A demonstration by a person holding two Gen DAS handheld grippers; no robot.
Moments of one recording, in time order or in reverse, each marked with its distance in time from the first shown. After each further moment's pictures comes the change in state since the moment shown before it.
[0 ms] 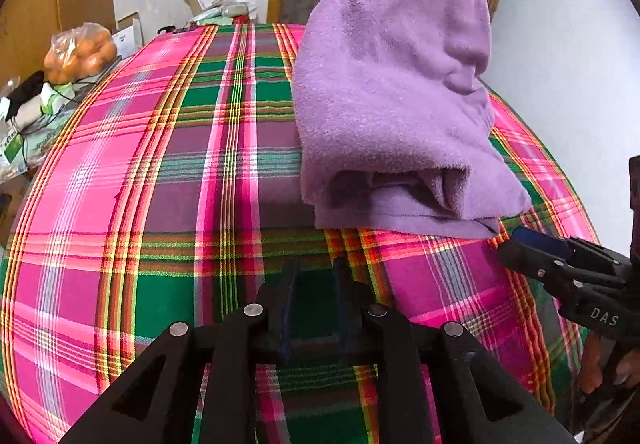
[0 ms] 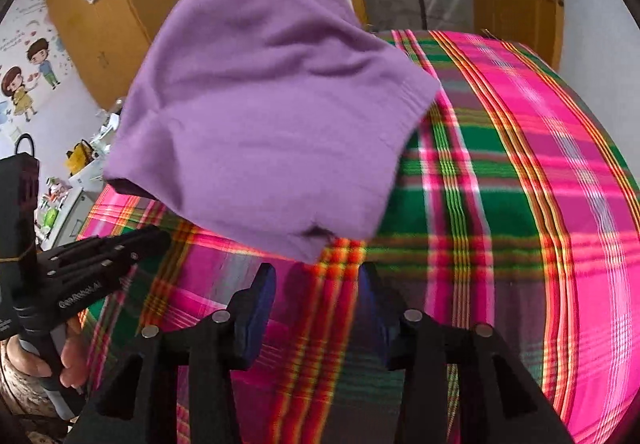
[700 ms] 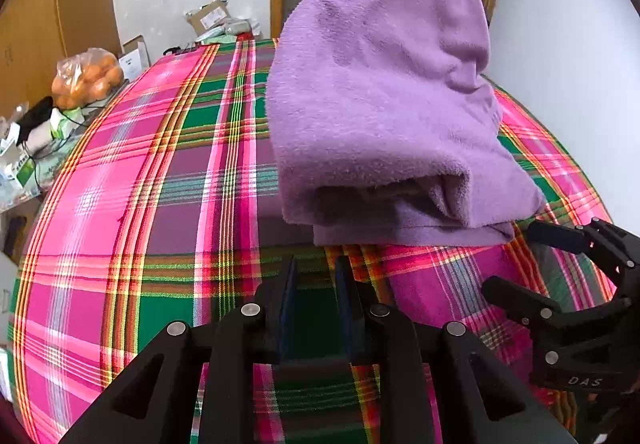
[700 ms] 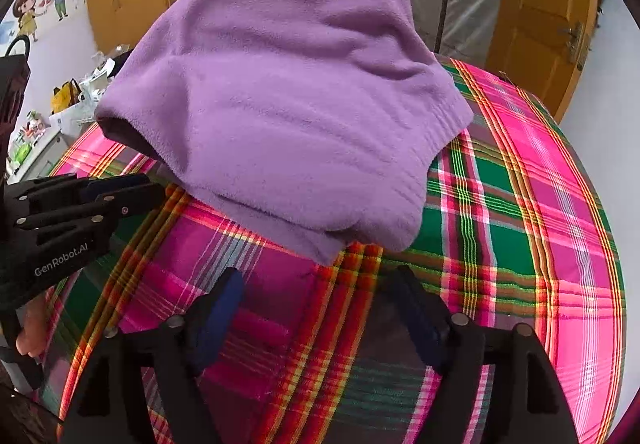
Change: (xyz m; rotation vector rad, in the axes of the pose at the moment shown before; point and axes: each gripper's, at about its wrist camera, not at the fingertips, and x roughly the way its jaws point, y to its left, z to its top) left arm 0.001 -0.014 -0.002 0.064 -0.042 0.071; right arm 0.015 0.041 -0.004 -0.215 0.027 -0.148
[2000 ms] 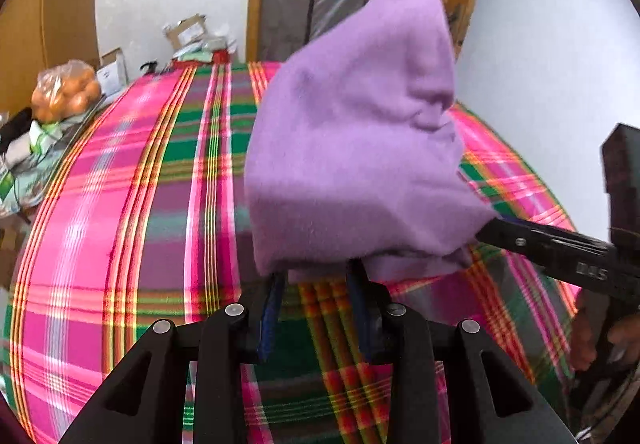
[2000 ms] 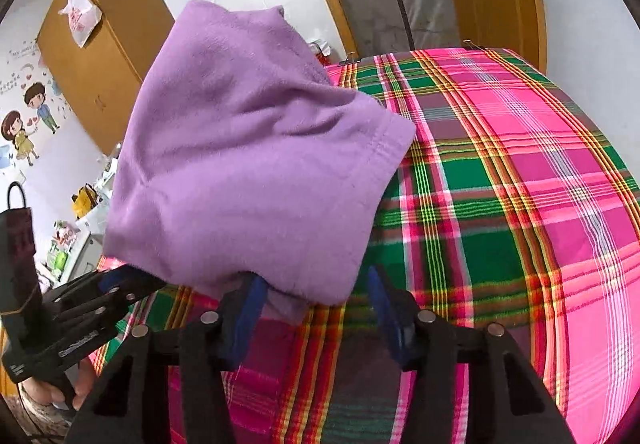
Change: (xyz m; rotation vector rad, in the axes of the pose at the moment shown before) left arm -0.029 0.007 0.019 0.016 -0.072 -0.128; right arm -0.009 -0.079 0.015 0.343 -0.123 0.207
